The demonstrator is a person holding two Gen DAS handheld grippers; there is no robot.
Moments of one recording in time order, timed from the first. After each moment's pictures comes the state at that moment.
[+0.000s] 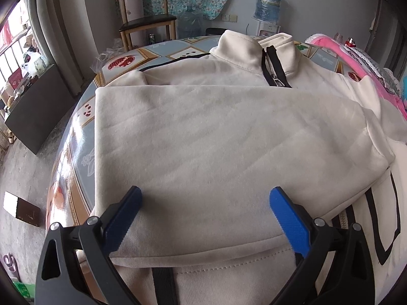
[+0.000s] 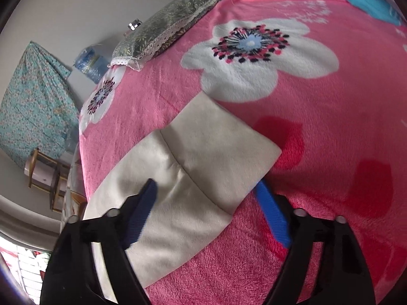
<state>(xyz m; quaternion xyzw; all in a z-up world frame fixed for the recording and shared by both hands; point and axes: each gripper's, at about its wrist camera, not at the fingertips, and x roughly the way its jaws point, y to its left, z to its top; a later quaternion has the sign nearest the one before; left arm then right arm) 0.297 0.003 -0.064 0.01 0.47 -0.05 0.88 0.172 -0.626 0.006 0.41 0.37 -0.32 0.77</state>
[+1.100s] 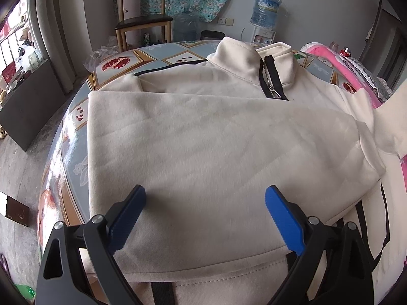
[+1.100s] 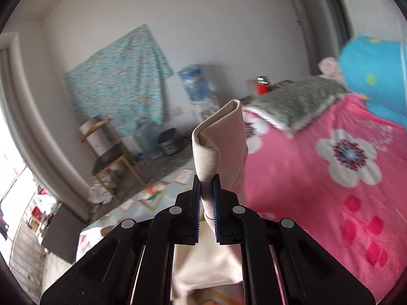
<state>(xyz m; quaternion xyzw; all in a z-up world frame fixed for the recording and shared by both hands) 0.306 0.009 -0.060 -0.01 0.46 -0.07 0.88 0.228 -0.416 0.220 0.23 0.27 -0.13 0.93</state>
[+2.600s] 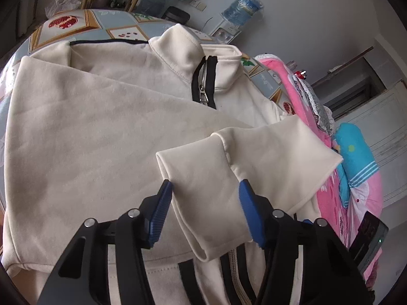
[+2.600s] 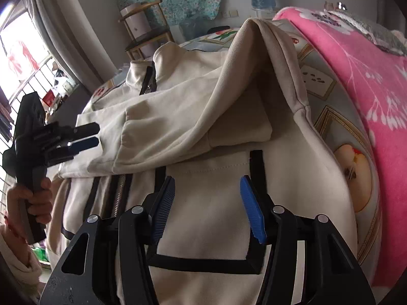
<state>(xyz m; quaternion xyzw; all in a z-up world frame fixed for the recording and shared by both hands) 0.331 -0.017 -0.050 -0.21 0.52 -0.22 0.80 0.192 -0.213 0.002 0.12 0.48 -0.01 0.87</state>
